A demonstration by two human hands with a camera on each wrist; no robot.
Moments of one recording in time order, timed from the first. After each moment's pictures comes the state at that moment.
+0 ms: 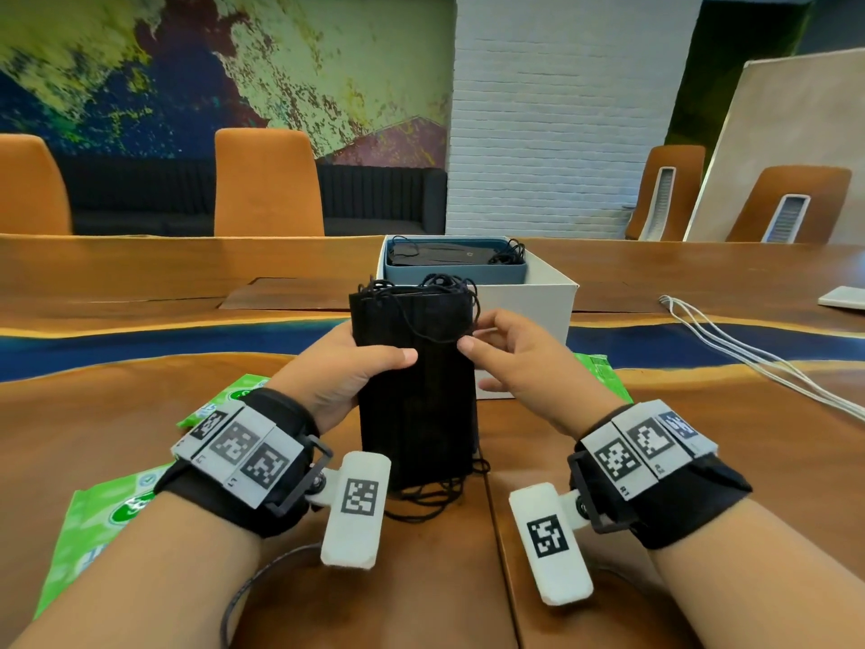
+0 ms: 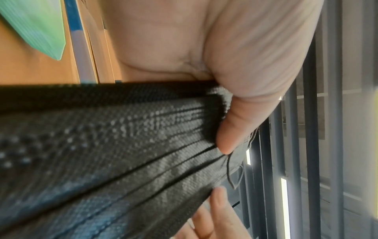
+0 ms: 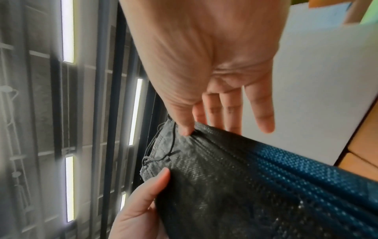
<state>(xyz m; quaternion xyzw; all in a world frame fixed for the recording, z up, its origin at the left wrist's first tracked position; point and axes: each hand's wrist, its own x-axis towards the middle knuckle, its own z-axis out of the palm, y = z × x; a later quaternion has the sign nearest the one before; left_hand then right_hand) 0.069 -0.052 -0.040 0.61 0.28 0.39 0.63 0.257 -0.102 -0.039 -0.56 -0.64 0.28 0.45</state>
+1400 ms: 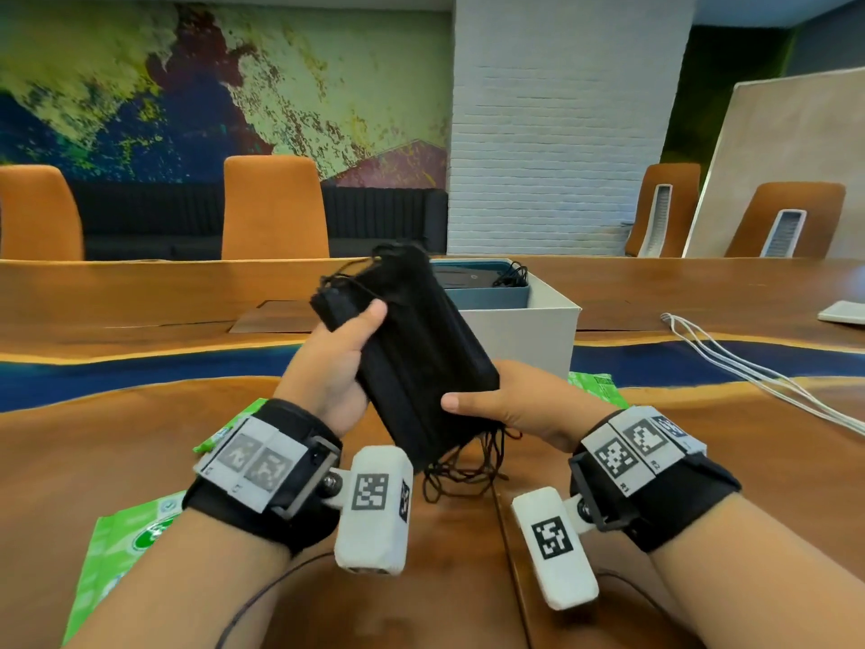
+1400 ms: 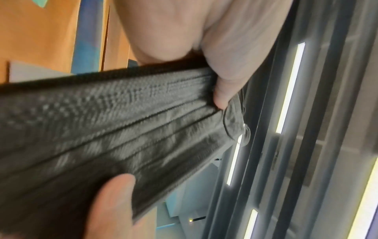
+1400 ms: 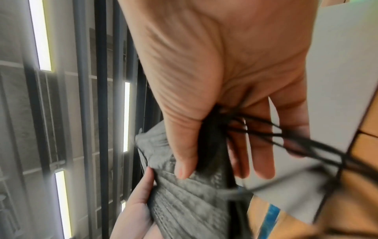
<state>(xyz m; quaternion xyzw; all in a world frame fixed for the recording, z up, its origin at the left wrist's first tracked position) 0.073 -0.045 -0.021 0.45 0.23 0.54 0.67 0.255 -0.101 -0.032 -0.59 -0.65 0.36 0.31</state>
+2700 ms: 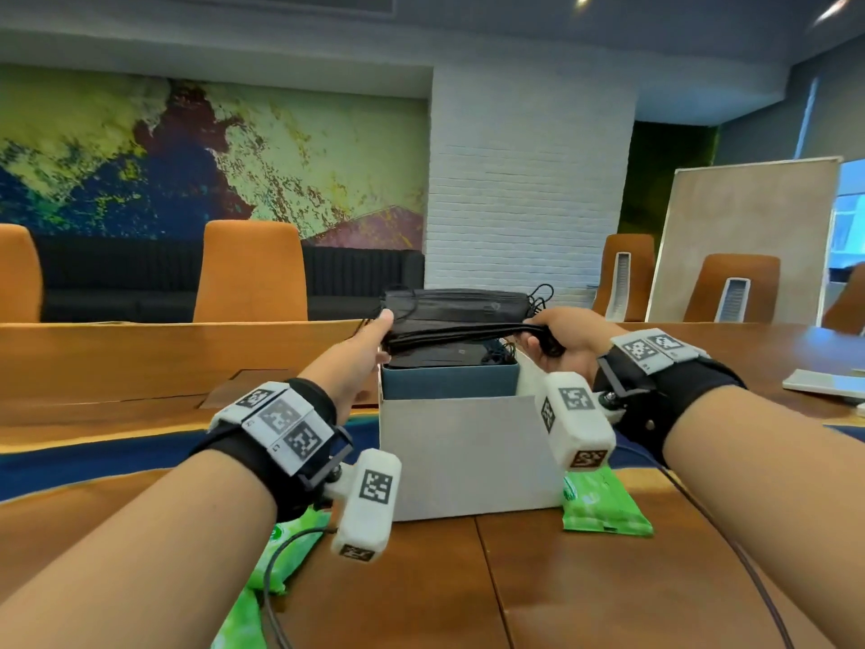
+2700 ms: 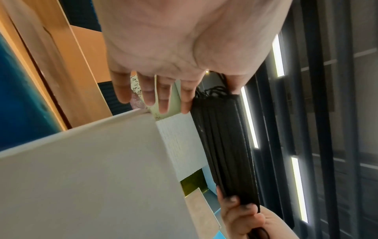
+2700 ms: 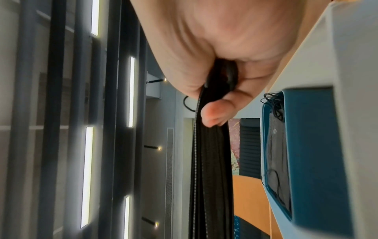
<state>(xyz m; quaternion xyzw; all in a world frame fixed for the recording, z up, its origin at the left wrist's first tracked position) 0.088 0.026 0.038 0.62 0.43 0.40 0.52 0.317 -0.020 0.077 -0.57 -0.30 0.46 0.62</state>
